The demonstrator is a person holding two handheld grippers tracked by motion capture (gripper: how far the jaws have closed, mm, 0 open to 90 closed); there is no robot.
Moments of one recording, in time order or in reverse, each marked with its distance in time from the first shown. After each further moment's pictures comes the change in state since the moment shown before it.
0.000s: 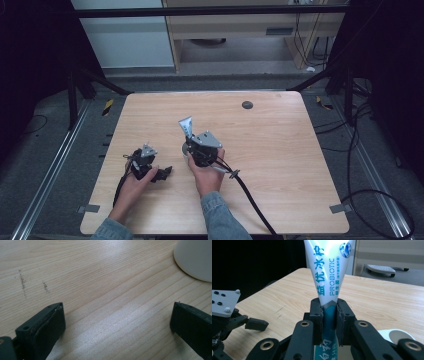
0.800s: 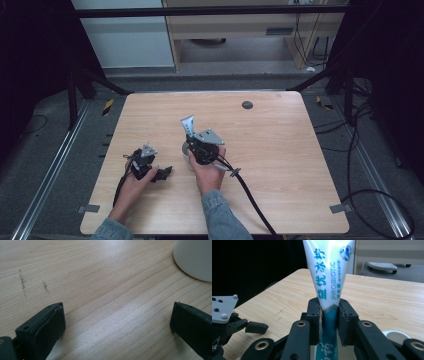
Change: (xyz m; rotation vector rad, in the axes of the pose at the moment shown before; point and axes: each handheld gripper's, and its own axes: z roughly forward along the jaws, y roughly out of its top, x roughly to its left) left arm 0.000 0.000 0.000 -0.001 0.000 0.000; right arm -0.006 0.003 0.002 0.008 0.007 0.041
